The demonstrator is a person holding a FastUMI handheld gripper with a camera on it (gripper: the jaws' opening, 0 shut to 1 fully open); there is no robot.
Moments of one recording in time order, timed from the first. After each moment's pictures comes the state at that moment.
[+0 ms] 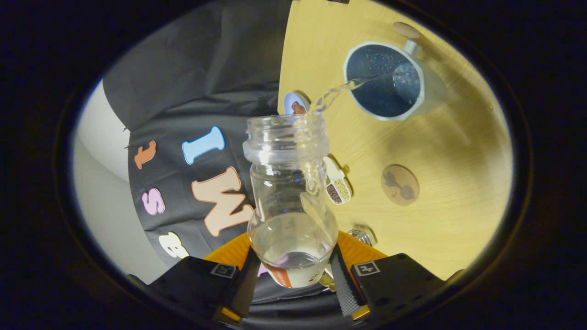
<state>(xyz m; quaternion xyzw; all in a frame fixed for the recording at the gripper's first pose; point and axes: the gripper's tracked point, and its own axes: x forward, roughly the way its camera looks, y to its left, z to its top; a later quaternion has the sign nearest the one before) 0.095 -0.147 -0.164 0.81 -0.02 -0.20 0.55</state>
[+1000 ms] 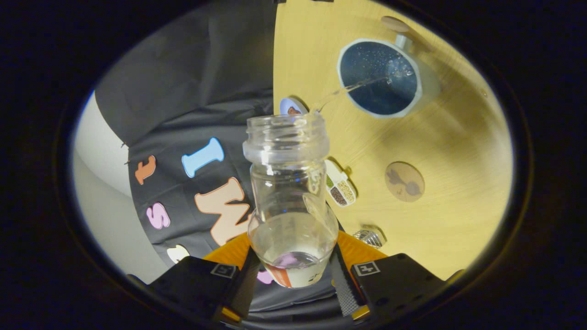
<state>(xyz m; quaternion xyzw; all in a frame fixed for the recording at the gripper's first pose) 0.100 -0.160 -0.161 0.83 -0.04 -0.22 0.51</state>
